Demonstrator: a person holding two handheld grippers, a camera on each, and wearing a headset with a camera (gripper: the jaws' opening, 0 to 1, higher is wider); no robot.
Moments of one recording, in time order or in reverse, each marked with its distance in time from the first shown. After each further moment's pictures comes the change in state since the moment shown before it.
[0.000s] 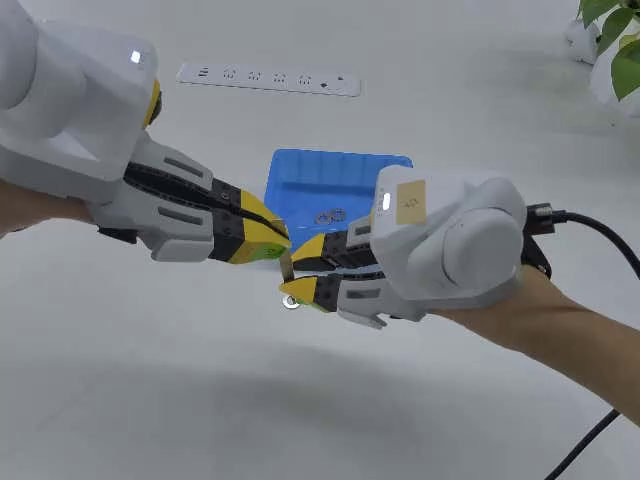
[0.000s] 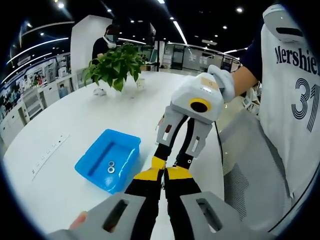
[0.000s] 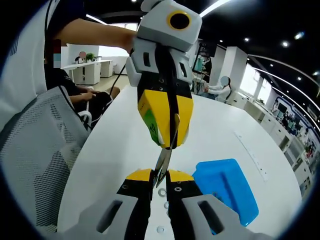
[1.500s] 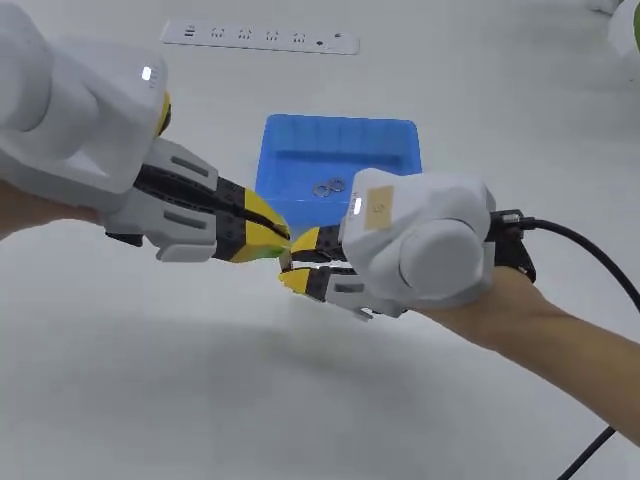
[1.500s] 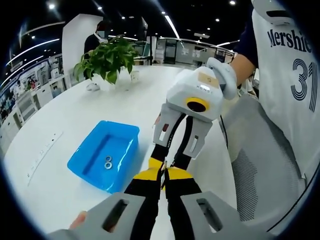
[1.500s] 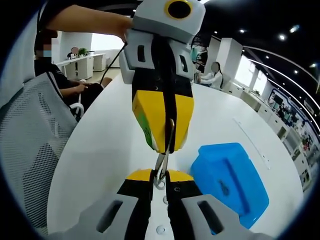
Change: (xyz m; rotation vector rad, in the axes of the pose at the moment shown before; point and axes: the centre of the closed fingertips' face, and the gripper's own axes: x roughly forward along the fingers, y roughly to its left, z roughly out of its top) left arm 0.027 0.000 -0.022 0.053 0.046 -0.044; right arm 0.023 -0.007 -0.035 0.036 0.075 -0.045
